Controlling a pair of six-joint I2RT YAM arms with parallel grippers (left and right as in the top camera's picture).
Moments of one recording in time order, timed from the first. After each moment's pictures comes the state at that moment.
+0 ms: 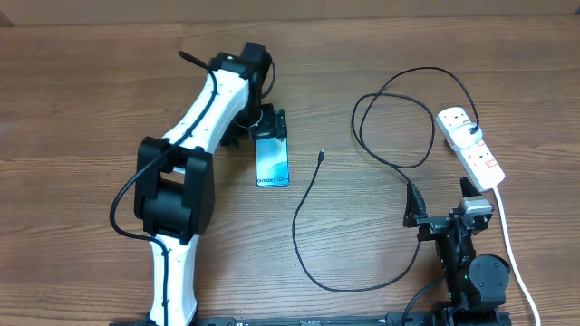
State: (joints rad) left arm -0.31 2.25 1.87 -1.20 0.10 -0.43; right arm 0.04 0.01 0.02 -0.03 -0.05 0.04
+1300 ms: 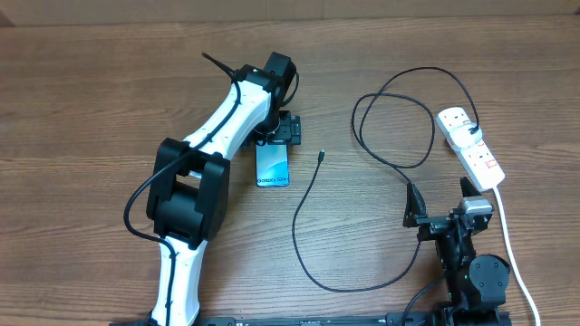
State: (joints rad) left arm -0.40 2.25 1.81 -1.08 -0.01 -0.45; right arm 0.04 0.01 0.02 -0.03 -0.05 0.04
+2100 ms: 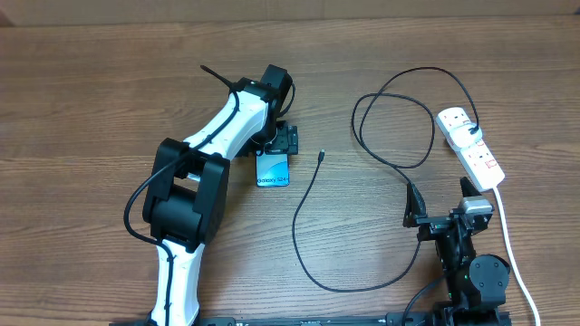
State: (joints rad) left arm -0.40 2.23 1.67 -0.98 0.00 -0.44; right arm 0.04 0.01 0.02 -0.04 -0.05 0.04
